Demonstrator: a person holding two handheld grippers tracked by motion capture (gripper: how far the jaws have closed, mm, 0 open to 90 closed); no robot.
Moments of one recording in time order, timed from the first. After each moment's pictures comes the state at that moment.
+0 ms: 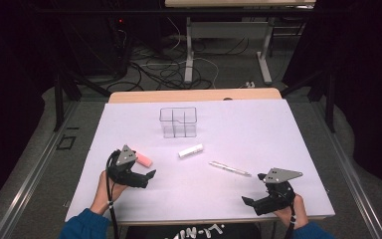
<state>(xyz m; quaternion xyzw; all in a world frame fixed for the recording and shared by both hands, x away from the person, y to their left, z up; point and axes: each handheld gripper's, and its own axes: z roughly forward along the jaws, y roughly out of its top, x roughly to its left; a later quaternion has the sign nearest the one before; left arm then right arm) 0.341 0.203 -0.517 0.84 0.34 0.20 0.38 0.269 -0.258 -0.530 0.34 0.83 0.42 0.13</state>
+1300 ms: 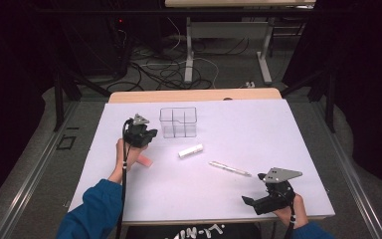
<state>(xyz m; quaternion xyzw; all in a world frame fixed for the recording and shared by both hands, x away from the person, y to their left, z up) 0.461 0.181 -0.523 0.81 0.41 0.18 0.38 0.270 -0.257 -0.531 0.34 0.83 0.42 0.14</state>
